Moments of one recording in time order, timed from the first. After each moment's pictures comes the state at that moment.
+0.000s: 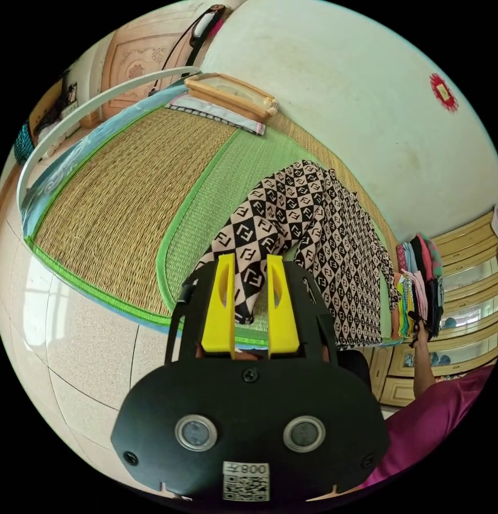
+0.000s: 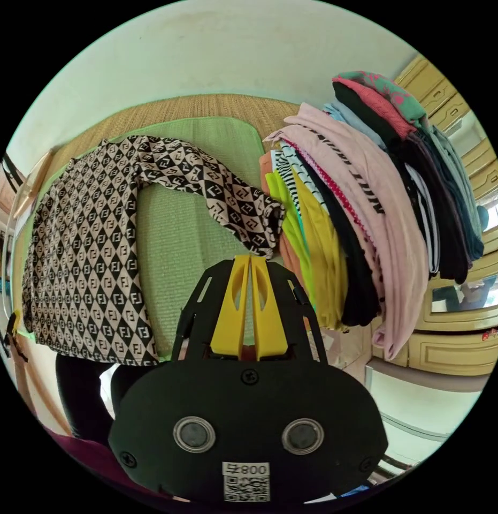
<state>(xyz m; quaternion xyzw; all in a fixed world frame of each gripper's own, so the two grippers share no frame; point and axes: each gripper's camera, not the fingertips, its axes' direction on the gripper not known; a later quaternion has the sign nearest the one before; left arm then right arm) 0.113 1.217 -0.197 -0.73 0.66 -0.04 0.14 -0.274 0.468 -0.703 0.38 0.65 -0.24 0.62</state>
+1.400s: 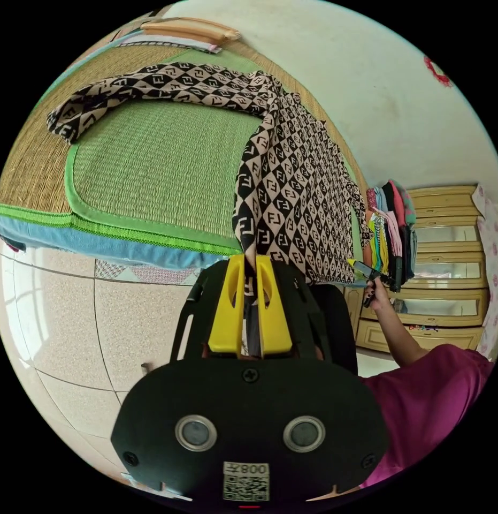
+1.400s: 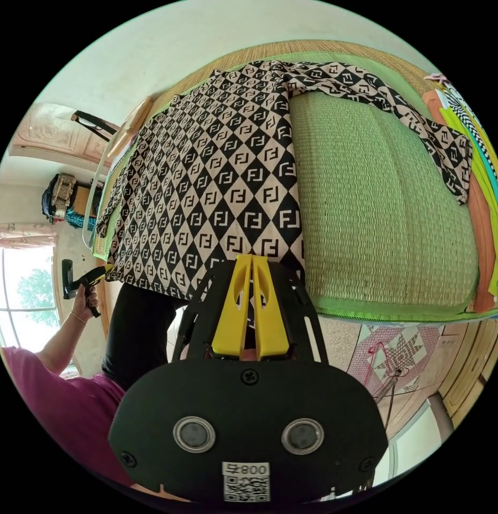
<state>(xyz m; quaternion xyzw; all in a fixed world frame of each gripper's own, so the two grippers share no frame) 0.147 1.111 -0.190 -0.70 0.72 -0.01 0.00 -0.146 0.441 -0.609 0.17 0.53 -0.32 0.77</state>
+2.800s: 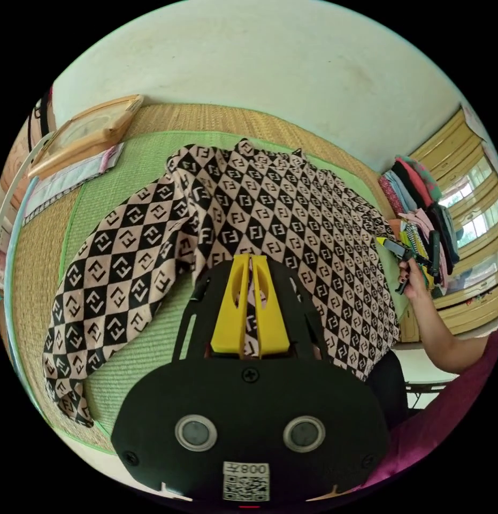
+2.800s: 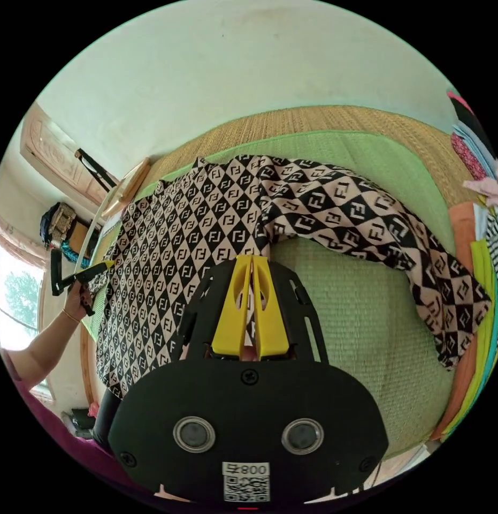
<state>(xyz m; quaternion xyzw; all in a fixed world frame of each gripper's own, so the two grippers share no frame) 0.516 0.714 -0.259 -0.54 0.83 0.01 0.09 -0.272 0.385 -0.698 0.32 0.47 -0.43 0.70</state>
